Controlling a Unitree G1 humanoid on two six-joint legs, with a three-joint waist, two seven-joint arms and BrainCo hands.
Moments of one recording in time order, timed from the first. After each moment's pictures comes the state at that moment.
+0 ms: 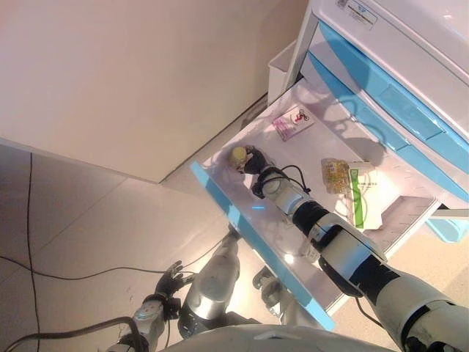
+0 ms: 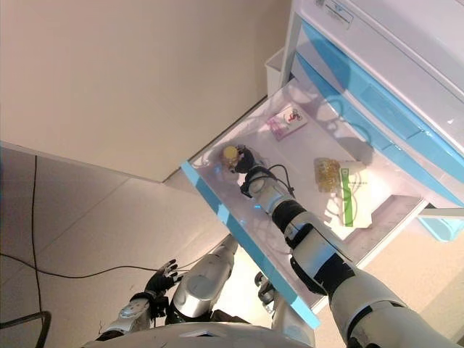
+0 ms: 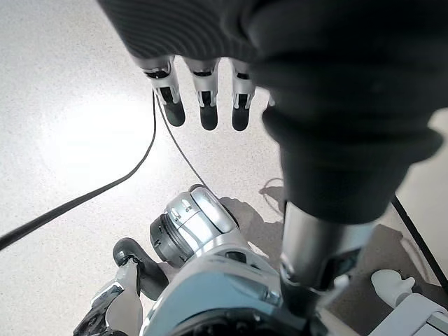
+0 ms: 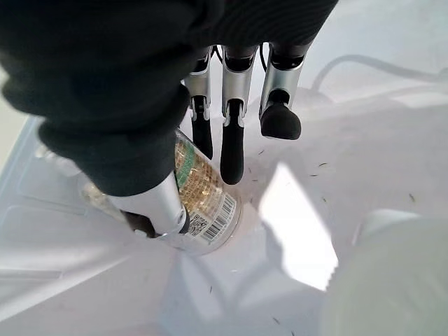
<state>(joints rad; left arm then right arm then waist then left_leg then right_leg) -0.01 0.25 -0.34 1.07 -0.52 -0.24 -0.03 -0.87 -0.10 0.68 0.96 -0.04 0.14 -0.26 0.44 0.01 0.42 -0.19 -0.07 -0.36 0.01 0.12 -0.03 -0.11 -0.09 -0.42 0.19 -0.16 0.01</state>
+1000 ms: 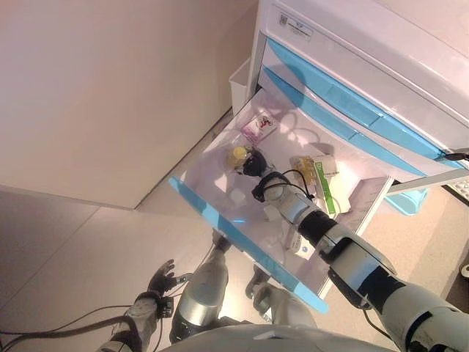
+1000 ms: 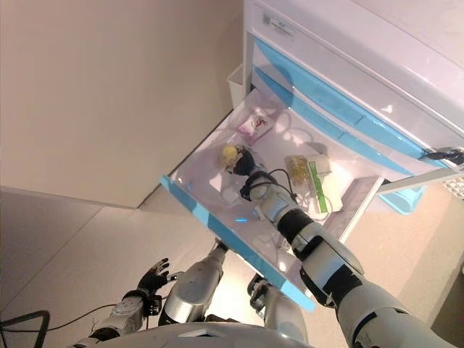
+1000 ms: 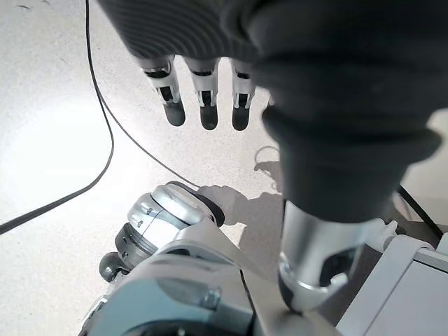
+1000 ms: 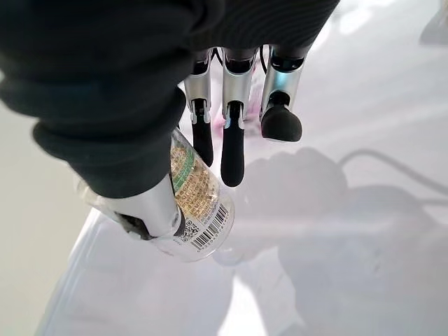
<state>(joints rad) -0.02 0.29 -0.33 1.08 -0.44 -0.21 -0.01 -0.72 -0.20 0.66 0.71 -0.07 0.13 -0.29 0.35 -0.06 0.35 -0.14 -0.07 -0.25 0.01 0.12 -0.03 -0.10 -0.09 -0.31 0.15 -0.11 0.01</state>
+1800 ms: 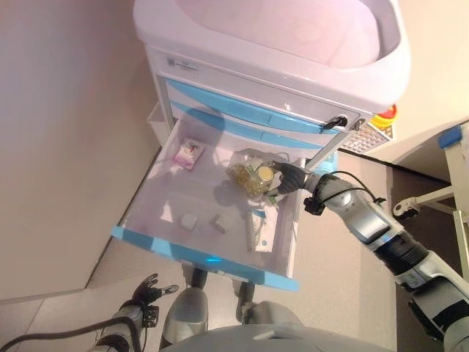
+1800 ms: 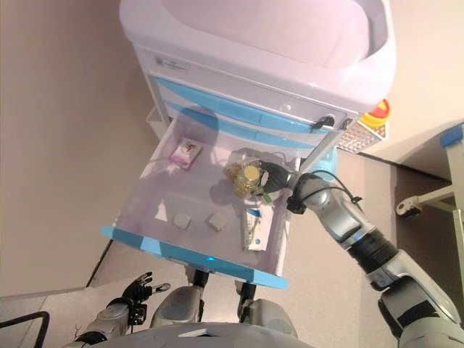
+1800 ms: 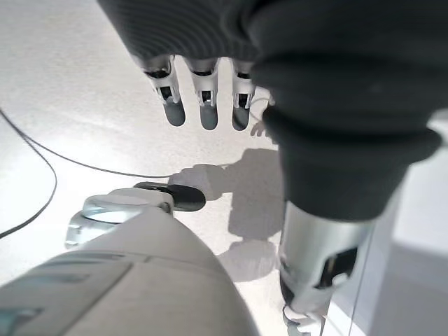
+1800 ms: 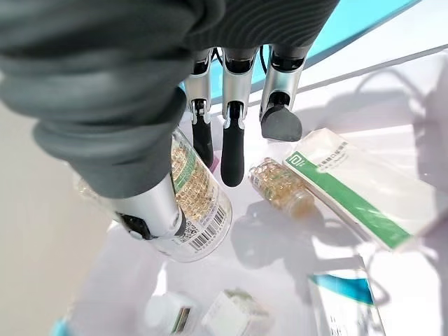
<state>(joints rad) 0.00 0.34 -0.21 1.09 -0.33 -0.11 -0.02 -0.48 -0.75 0.50 -0.06 -0.03 0.20 0.43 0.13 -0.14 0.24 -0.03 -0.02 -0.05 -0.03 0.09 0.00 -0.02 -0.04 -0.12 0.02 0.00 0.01</state>
